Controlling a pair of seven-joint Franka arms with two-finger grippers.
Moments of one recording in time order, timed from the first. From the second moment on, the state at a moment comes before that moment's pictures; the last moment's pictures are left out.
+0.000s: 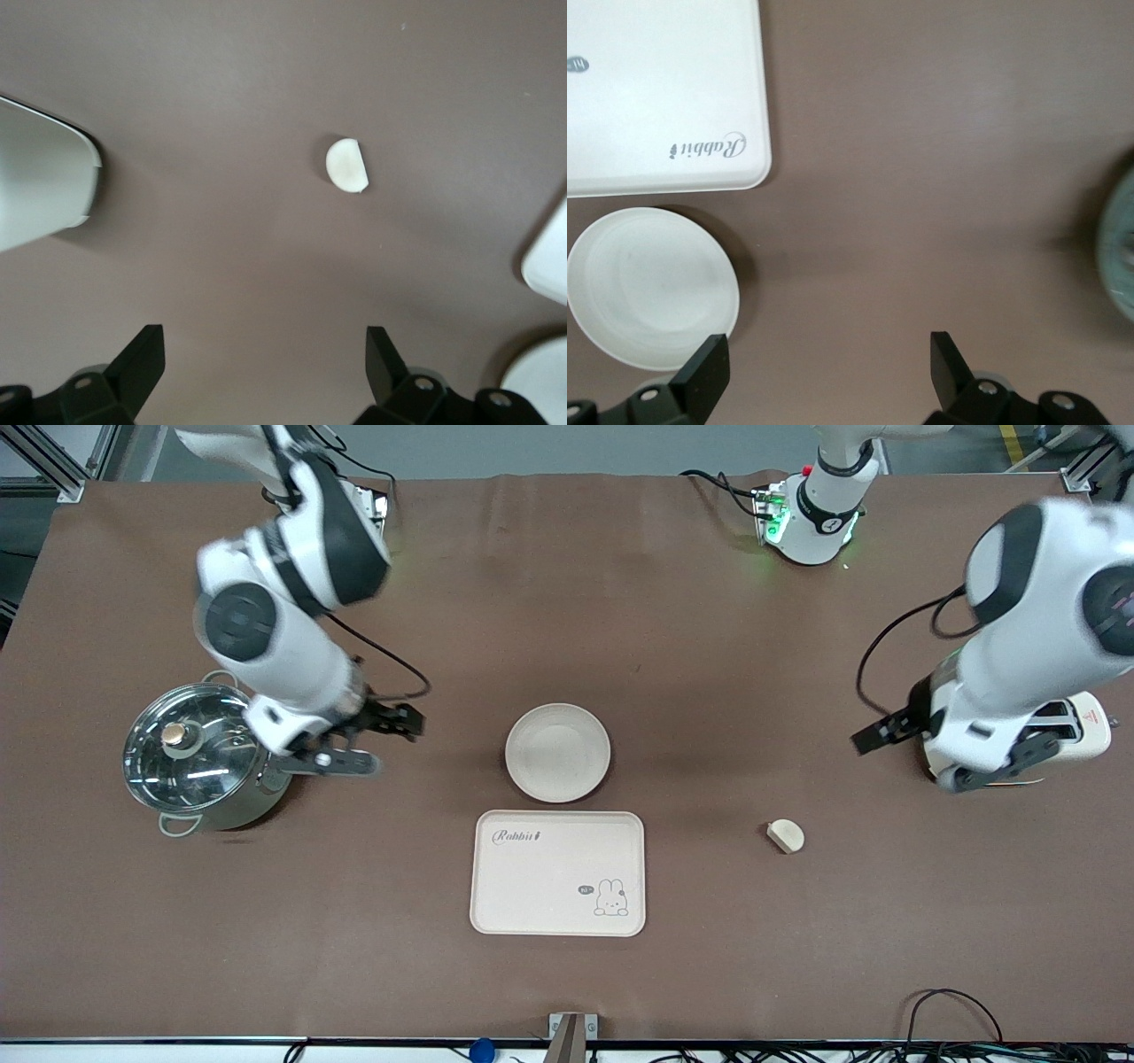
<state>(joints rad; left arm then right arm) -0.11 0.27 -0.10 -1.65 0.02 1.81 -0.63 0.49 0.33 -0.04 -1.66 0.06 1.94 0.48</state>
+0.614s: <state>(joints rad) -0.12 0.55 -0.10 -1.70 0.02 2.22 -0.87 0.62 0.46 -0.04 -1.93 0.22 2.45 0.49</state>
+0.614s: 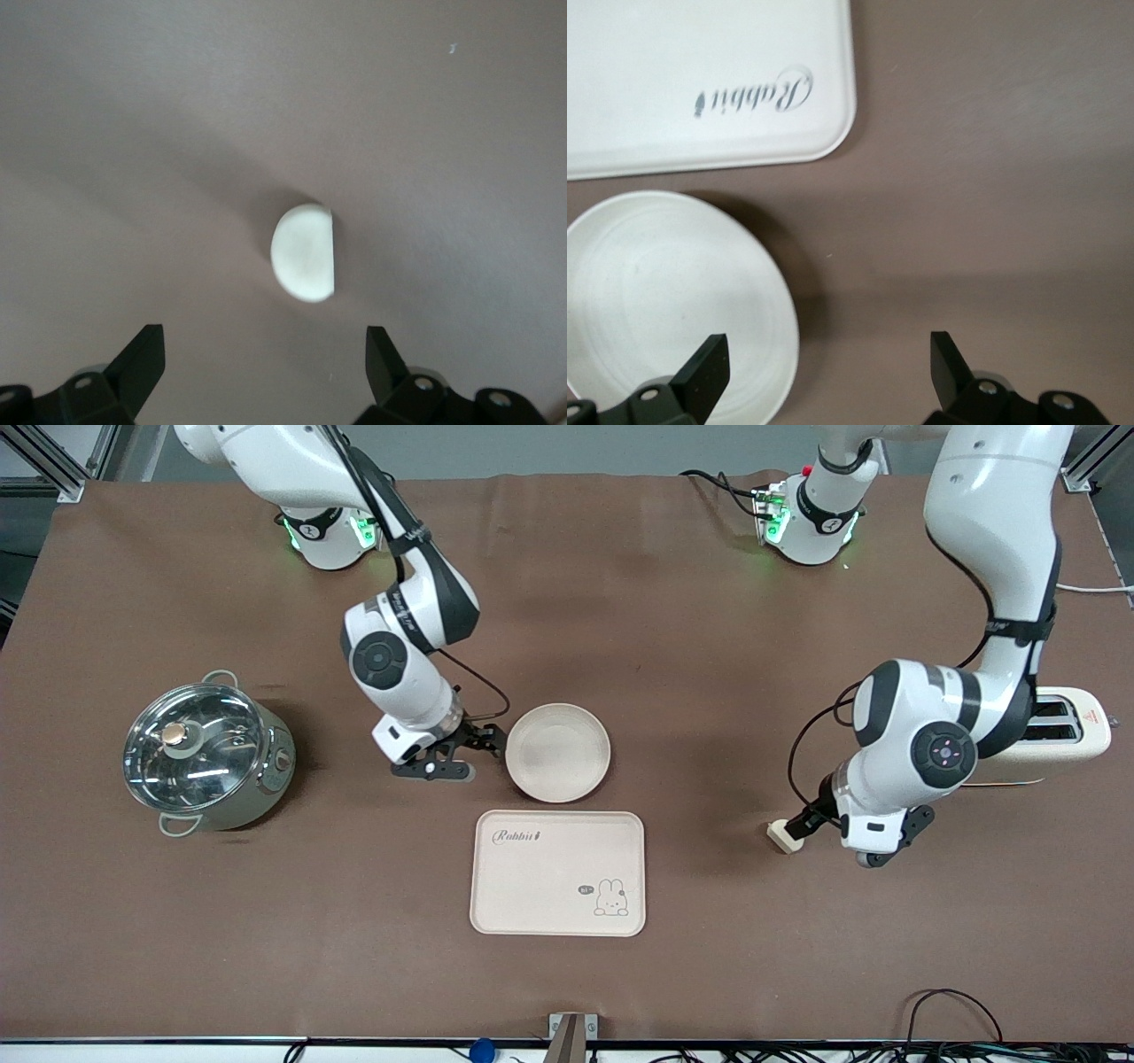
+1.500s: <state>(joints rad) -0.13 0.71 -0.10 -1.70 0.02 2.43 -0.97 0.70 0.58 -0.04 -1.92 0.27 2.58 0.50</state>
